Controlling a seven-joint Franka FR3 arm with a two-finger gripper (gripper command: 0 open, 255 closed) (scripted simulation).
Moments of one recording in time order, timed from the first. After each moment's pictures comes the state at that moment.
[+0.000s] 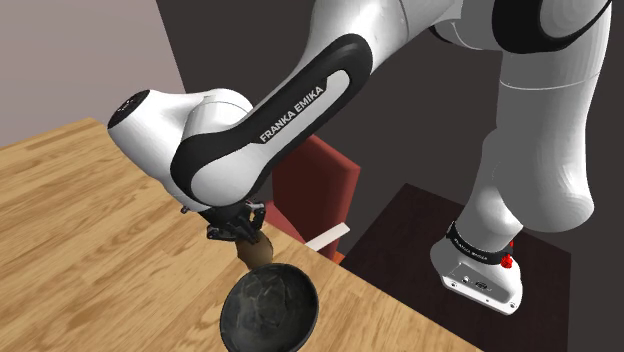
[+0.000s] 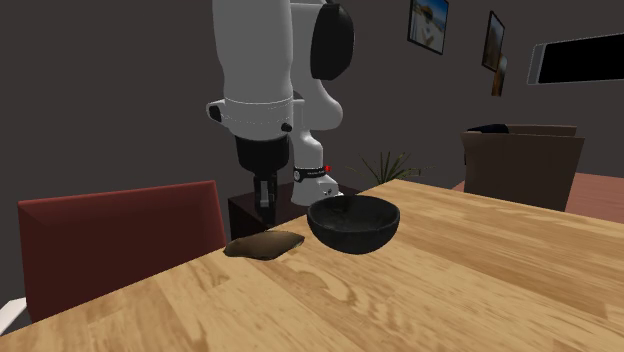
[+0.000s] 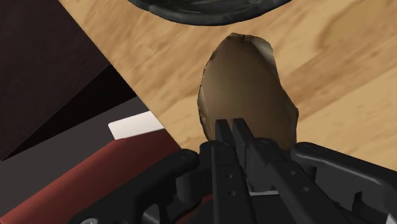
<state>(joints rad) 0.47 0.37 0.37 -1.83 -0.19 1.84 1.48</state>
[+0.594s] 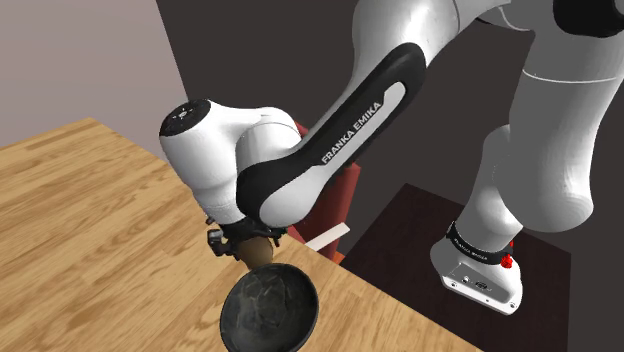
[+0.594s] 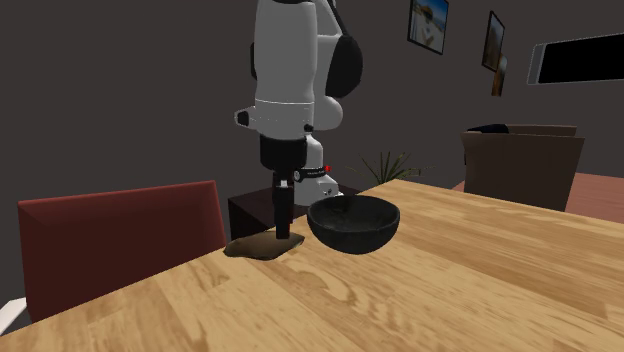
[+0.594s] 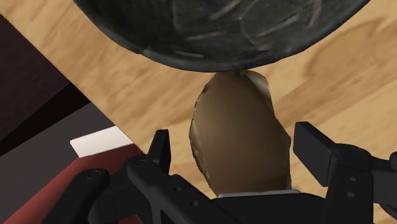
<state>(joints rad) 0.46 0.22 0.39 -2.11 -0.19 2.17 1.52</state>
